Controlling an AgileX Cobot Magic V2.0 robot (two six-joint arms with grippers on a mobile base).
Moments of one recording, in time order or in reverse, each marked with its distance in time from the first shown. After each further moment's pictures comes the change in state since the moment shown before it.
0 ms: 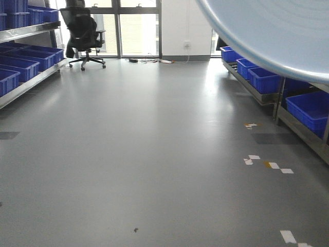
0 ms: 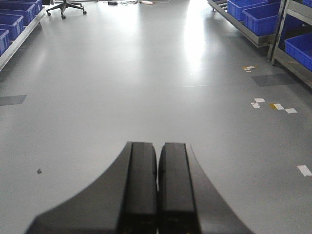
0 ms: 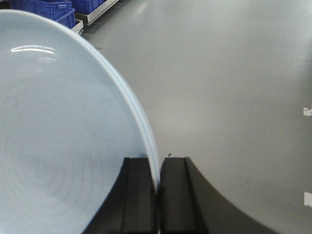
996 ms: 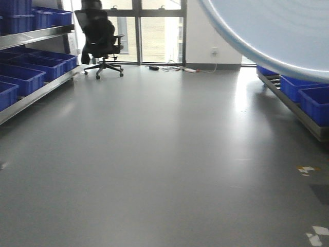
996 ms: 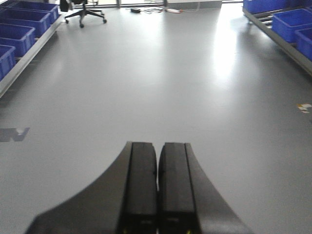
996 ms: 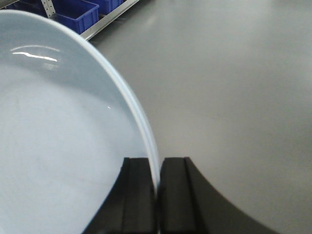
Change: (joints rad) left arm 0.000 0.000 0.000 0.000 0.000 0.000; right arm 0.000 0.000 0.000 0.000 0.000 0.000
